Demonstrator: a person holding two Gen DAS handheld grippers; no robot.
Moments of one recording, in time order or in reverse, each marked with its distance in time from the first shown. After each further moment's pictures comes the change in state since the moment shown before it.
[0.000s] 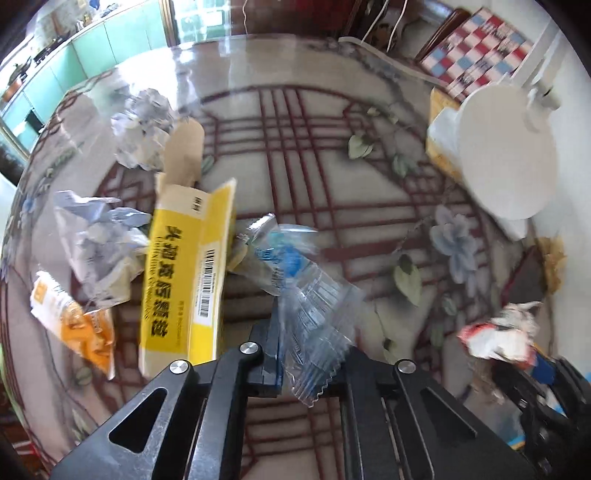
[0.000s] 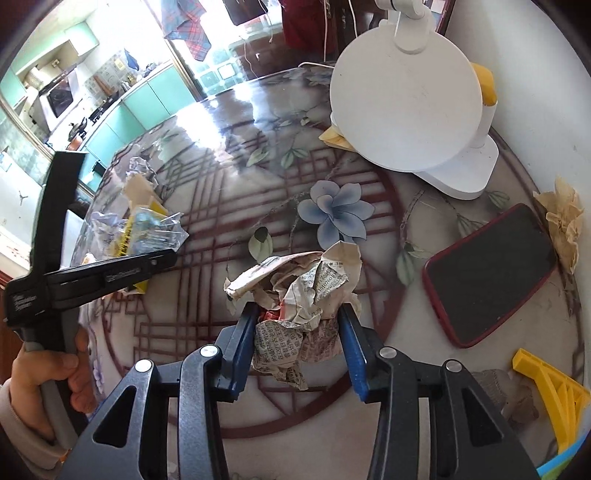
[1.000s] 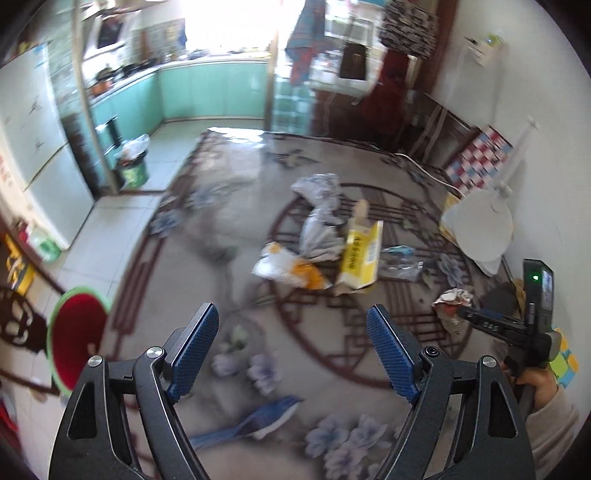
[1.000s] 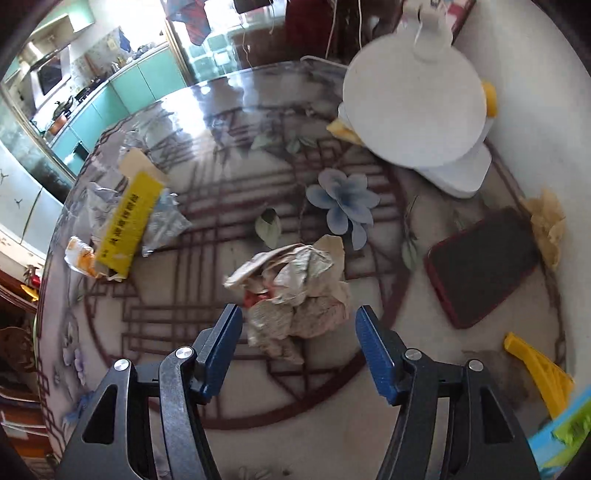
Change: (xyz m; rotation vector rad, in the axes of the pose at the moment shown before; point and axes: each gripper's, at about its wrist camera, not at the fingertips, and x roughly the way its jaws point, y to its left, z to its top) left arm -0.172 0.105 -0.098 -0.138 -0.333 0.099; right arm 0.012 0.022 -0.003 -0.046 0.039 -0.096
